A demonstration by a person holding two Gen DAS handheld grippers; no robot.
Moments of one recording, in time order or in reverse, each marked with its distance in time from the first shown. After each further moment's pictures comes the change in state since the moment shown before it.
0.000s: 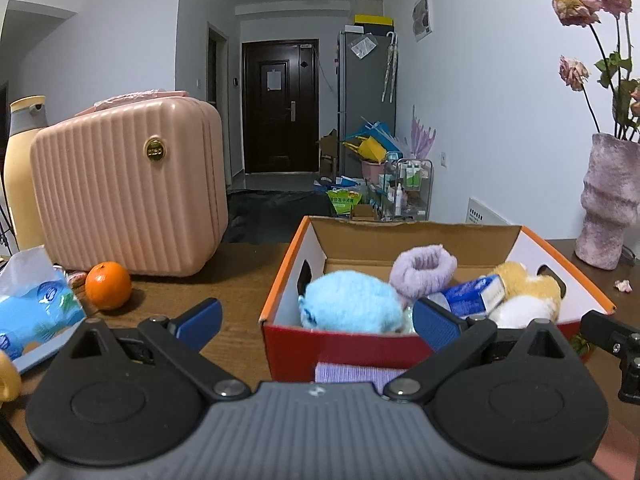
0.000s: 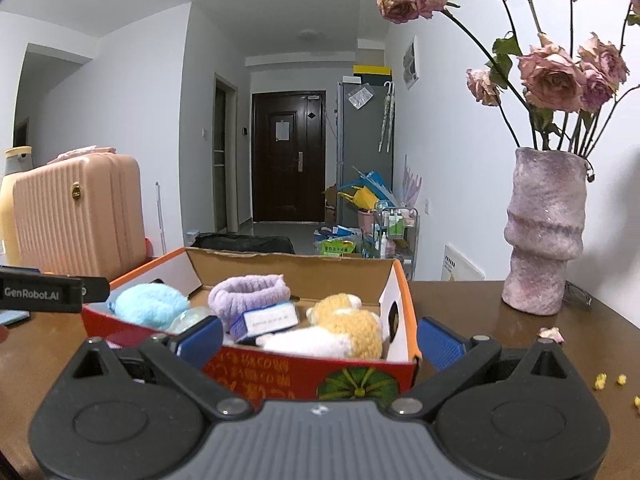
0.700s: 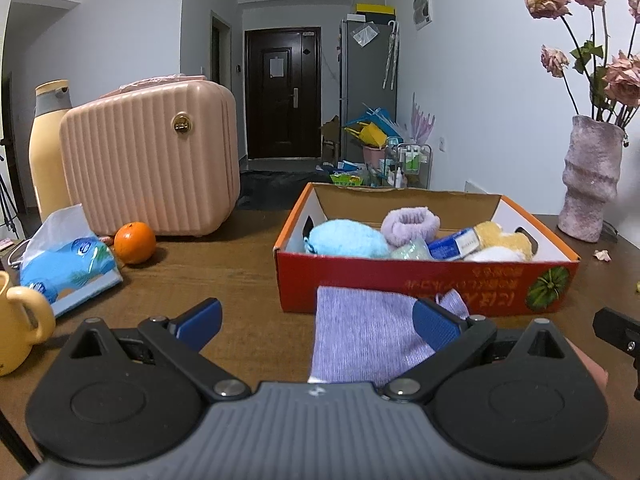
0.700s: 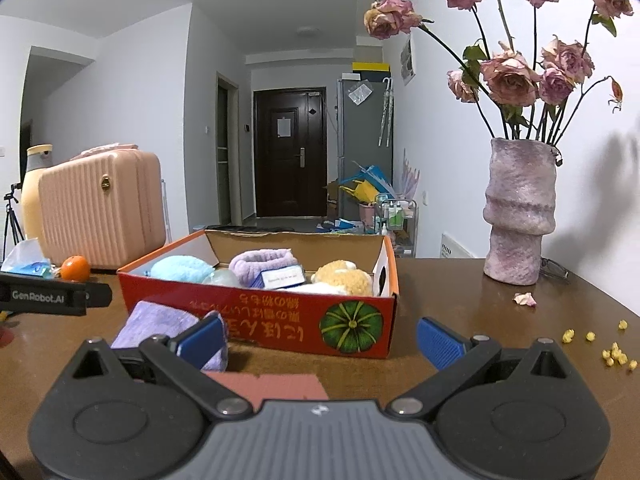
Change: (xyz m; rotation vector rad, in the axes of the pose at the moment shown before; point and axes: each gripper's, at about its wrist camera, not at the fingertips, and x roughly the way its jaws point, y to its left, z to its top) left arm -0.062 0.001 -0.034 -0.005 0.045 0.006; right arm -0.078 -0.002 -0.029 0.014 0.012 0.012
